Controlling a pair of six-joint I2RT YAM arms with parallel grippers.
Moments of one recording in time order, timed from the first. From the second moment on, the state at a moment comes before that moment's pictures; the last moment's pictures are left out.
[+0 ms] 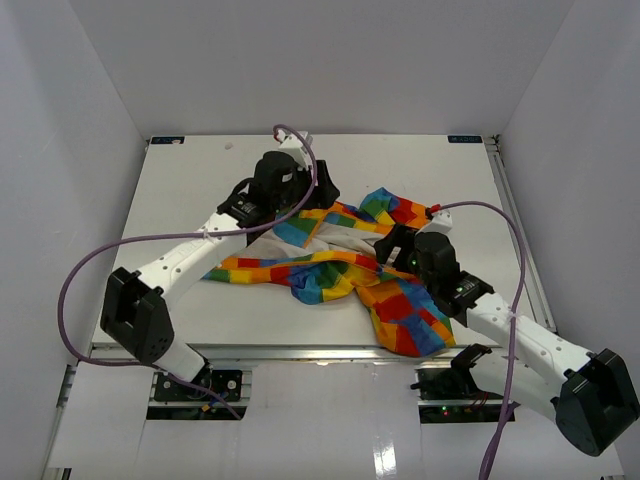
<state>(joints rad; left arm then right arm) -0.64 1.52 1.29 -0.15 0.03 -0.44 0.63 0.95 0.52 -0.01 0.28 0.64</state>
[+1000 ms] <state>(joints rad) -0.41 1.87 1.11 -0.11 -0.23 -0.42 0.75 1.24 0.37 0.23 0.22 0.72</state>
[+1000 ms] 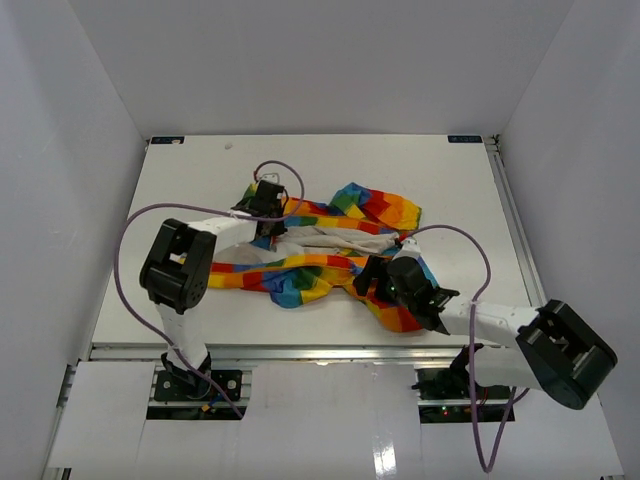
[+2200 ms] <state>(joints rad) -0.74 1.27 0.81 -0.03 0.04 -0.47 0.23 1.68 1.26 -0.15 -0.01 0.25</state>
